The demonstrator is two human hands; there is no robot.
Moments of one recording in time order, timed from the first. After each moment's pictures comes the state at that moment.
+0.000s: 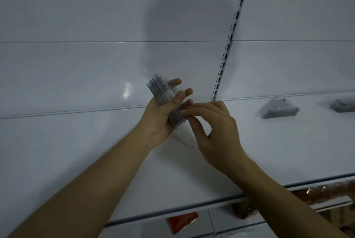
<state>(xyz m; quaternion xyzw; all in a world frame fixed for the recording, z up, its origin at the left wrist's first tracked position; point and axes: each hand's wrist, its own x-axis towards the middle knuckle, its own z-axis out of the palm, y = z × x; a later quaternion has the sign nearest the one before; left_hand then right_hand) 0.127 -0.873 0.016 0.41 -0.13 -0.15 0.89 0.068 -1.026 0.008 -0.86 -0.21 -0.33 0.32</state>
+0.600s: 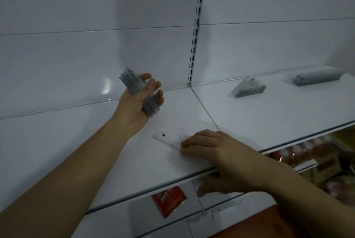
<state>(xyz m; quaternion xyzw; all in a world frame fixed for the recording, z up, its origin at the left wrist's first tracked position) 0.133 -0.879 0.004 0.41 -0.04 -0.12 0.90 -0.013 -1.102 0.007 -0.93 -0.34 0.01 0.09</state>
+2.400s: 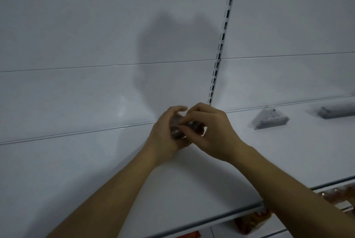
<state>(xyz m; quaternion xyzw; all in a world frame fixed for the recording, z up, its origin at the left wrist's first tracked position) 0.129 -0.879 0.001 0.79 -0.24 0.05 0.57 0.103 -1.047 0.031 -0.86 -0.29 -0.26 0.32</state>
